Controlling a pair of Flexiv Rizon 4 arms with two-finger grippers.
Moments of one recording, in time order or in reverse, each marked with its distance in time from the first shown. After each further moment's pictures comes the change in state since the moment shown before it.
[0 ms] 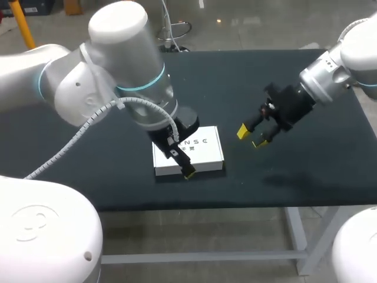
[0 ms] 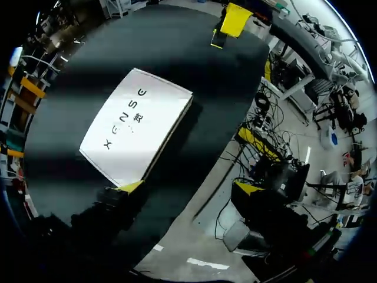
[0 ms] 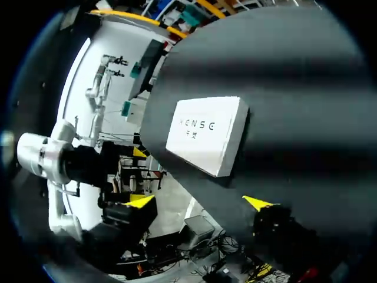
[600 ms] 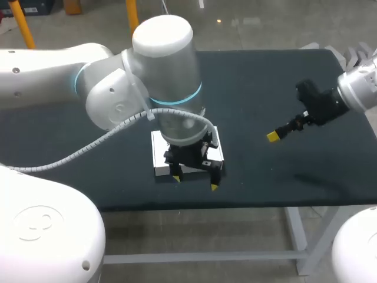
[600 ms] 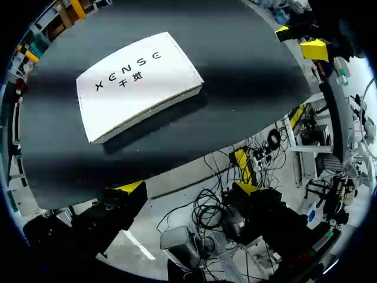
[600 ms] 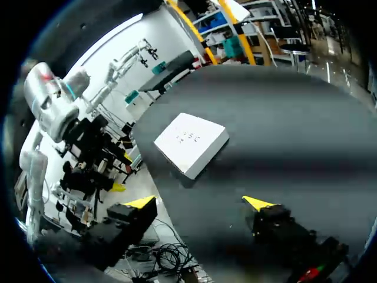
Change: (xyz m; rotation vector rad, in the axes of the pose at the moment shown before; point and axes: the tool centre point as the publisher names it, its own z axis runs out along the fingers) left arm 0.063 -0.006 0.023 -0.082 -0.028 -0.583; right arm -0.044 -0.015 -0.059 -0.197 -0.184 -0.448
